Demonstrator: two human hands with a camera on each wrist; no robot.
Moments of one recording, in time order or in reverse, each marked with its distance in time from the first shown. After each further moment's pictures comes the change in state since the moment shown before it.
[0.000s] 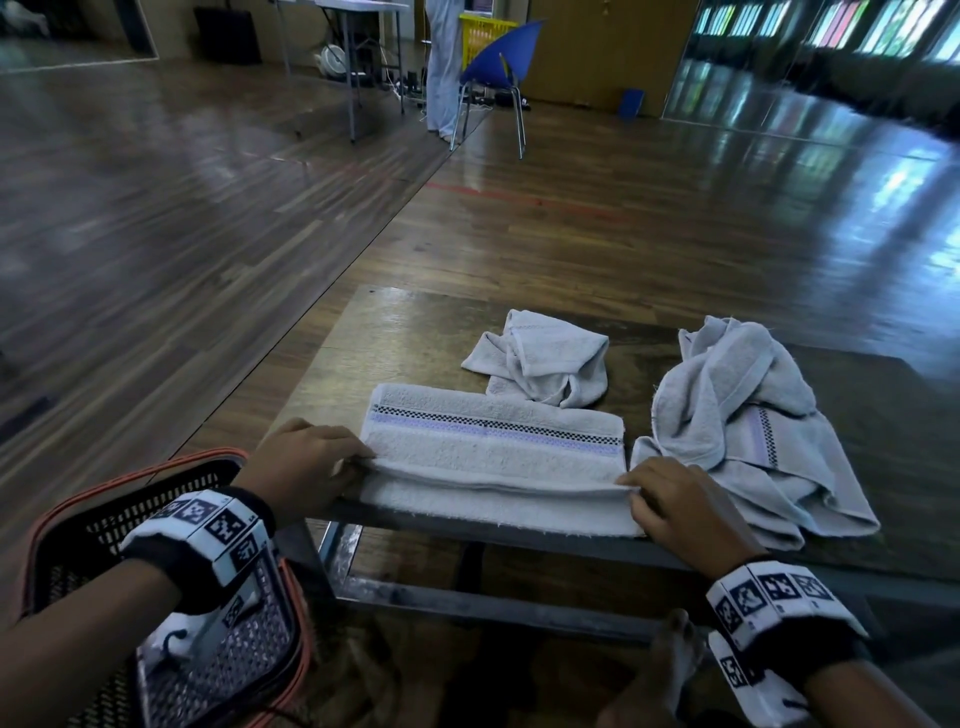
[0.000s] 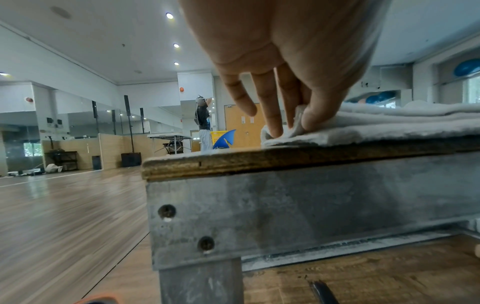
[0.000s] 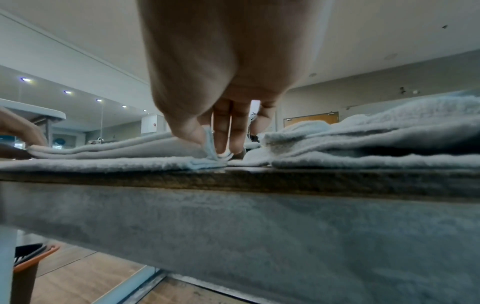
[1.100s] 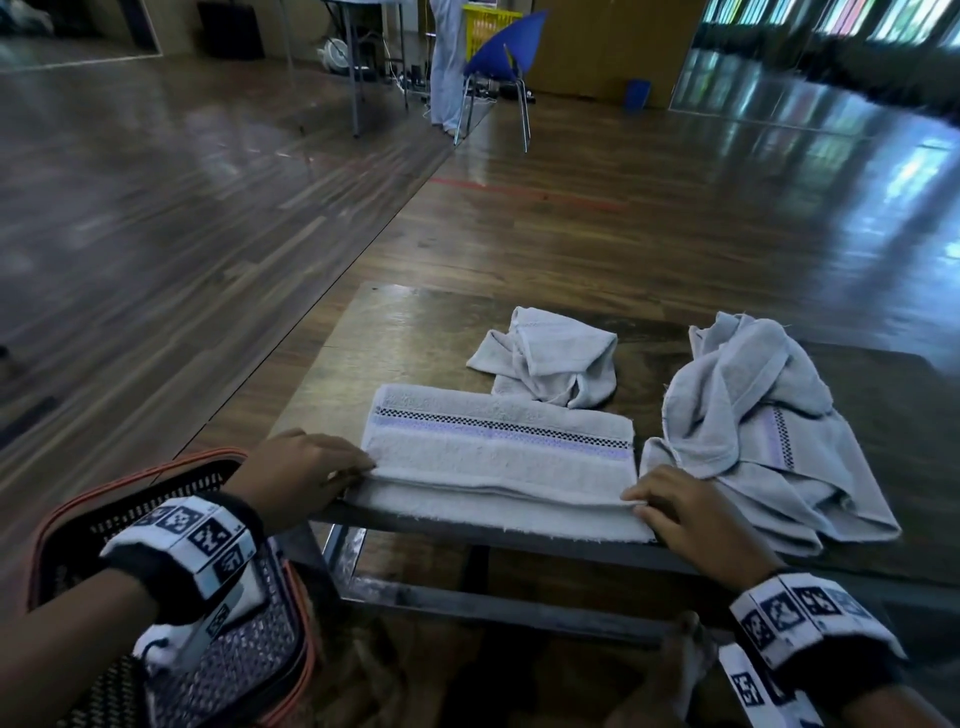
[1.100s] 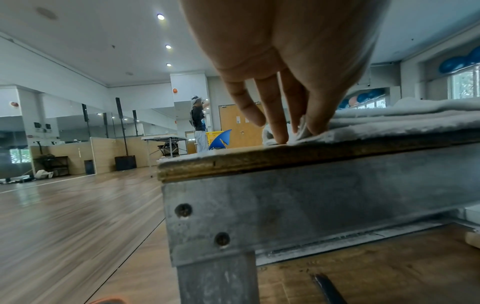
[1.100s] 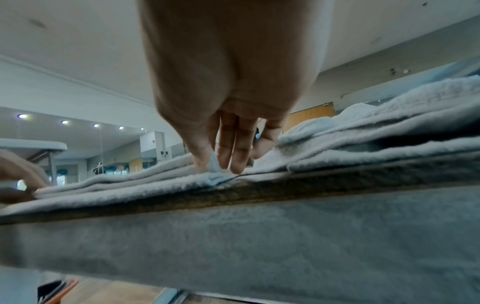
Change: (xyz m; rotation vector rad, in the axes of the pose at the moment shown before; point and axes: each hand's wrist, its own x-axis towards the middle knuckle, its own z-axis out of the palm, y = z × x) left_hand -0.003 0.002 -0.010 -0.020 -0.005 0.065; right_hand -0.001 0.007 0.005 0.284 -0.127 0.089
